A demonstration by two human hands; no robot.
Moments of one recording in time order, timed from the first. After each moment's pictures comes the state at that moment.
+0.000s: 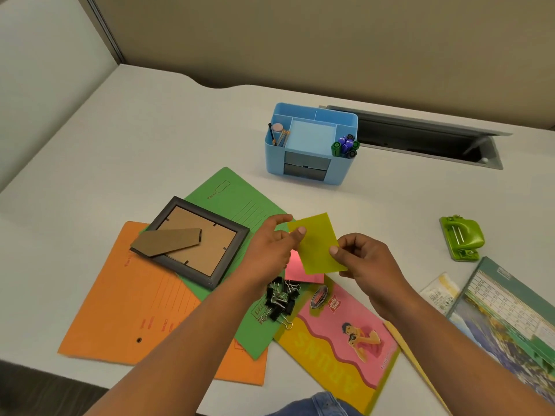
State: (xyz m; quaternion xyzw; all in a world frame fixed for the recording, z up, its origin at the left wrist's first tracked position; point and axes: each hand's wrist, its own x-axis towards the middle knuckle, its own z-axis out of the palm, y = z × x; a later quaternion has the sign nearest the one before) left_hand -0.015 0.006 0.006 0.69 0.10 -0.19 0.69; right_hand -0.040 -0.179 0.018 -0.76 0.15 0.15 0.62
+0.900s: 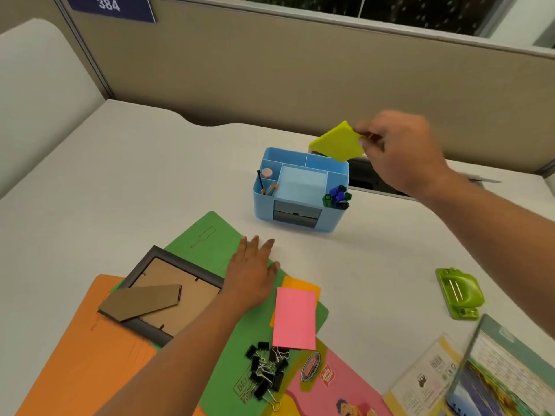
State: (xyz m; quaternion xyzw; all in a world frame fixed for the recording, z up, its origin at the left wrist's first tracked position) left_hand 0.077 0.020 -0.055 0.96 -0.04 -0.16 0.22; right_hand 0.188 -0.228 0.133 -0.94 -0.20 -0.21 0.16
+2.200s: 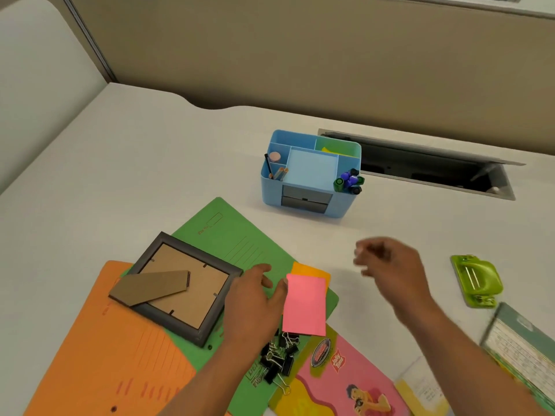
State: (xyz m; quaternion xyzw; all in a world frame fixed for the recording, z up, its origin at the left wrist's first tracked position) left_hand -0.002 0.013 -0.033 0.91 0.12 -0.06 0.40; right_hand 0.037 -0.209 0.007 -0.79 0.19 0.03 0.58
